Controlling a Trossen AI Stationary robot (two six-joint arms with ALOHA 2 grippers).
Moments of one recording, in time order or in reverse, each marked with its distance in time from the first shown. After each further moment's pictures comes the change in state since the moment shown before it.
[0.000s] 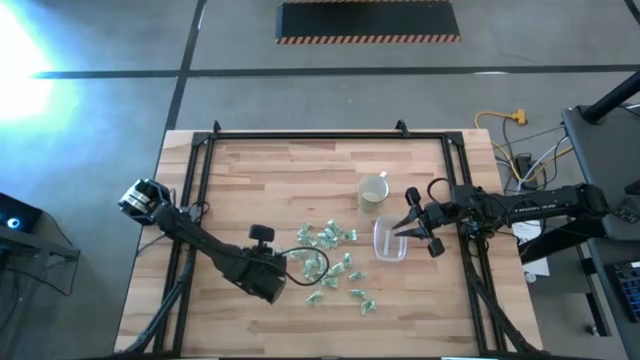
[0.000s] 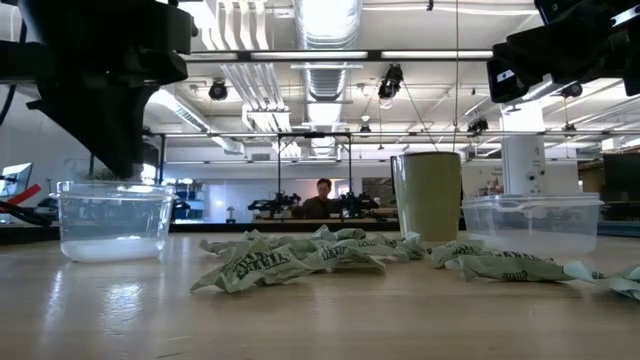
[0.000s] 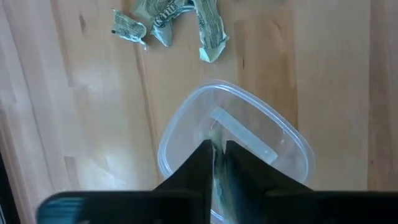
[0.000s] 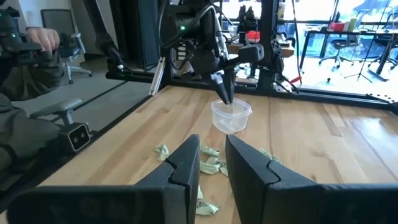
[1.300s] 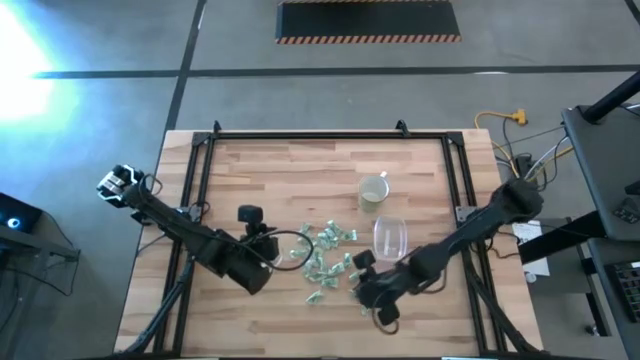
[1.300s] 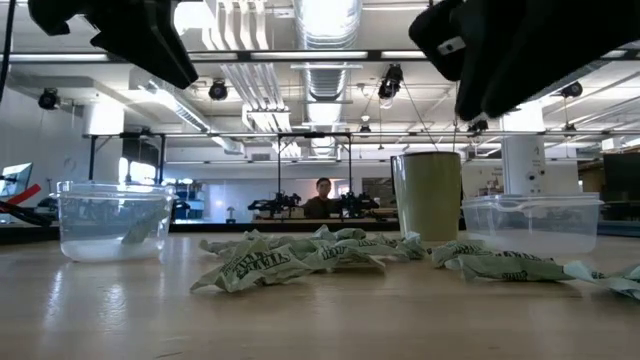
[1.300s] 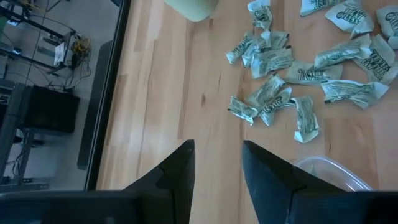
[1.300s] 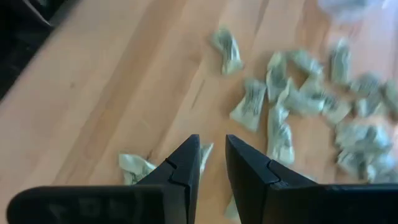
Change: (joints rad) left arm -0.011 -0.243 -0.036 0.074 -0.373 0.028; right arm 0.561 1.134 0.962 -0.726 0.525 0.092
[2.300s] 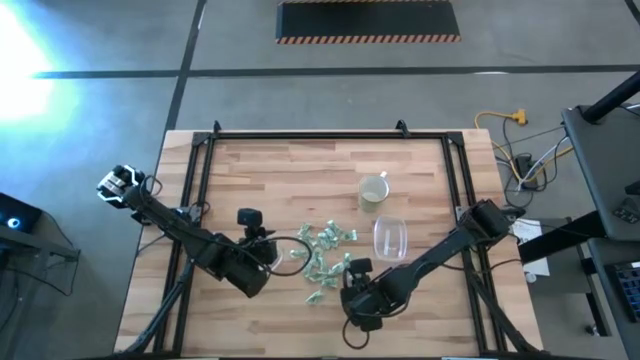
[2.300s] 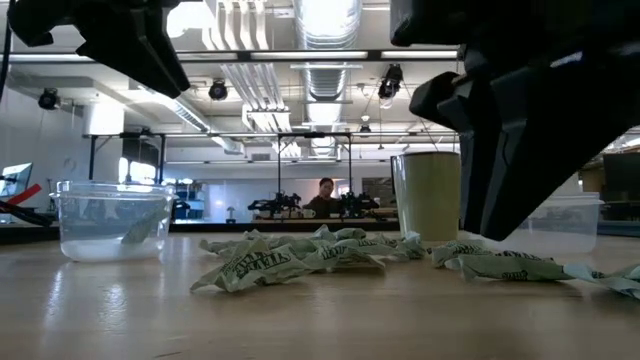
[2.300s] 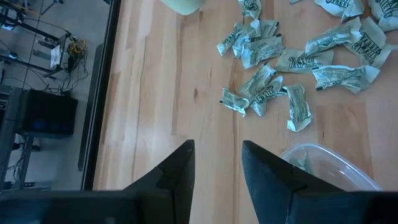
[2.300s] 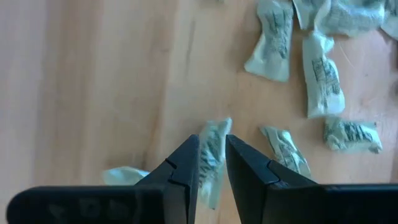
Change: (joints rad) left arm -0.024 0.002 -0.032 0.008 0.011 0.000; right arm -0.001 0.280 0.245 -0.279 0.027 0.317
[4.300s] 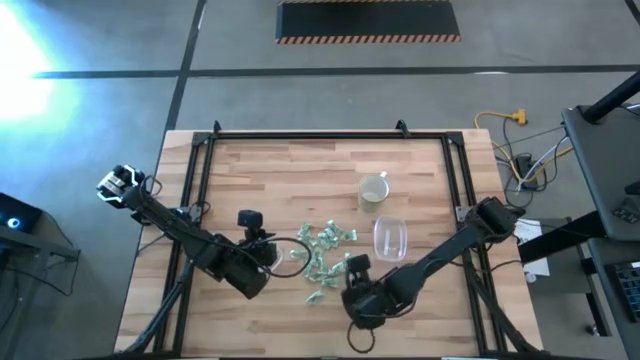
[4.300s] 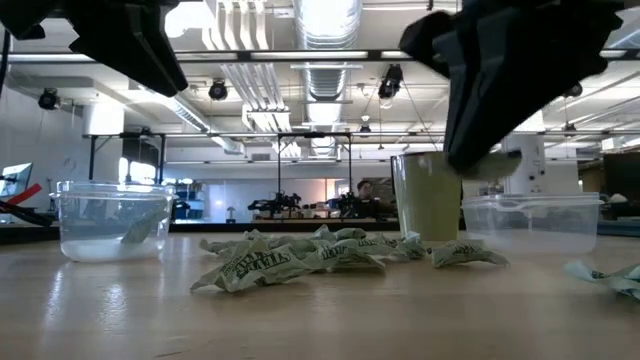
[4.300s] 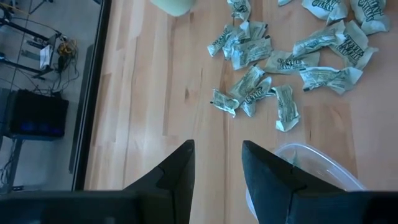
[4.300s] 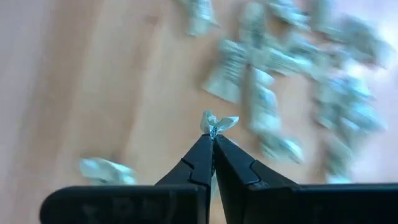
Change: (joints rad) left arm -0.008 0.001 0.004 0.009 0.028 -0.001; right arm 0.024 -0.060 0.045 -0.087 0.152 -0.121
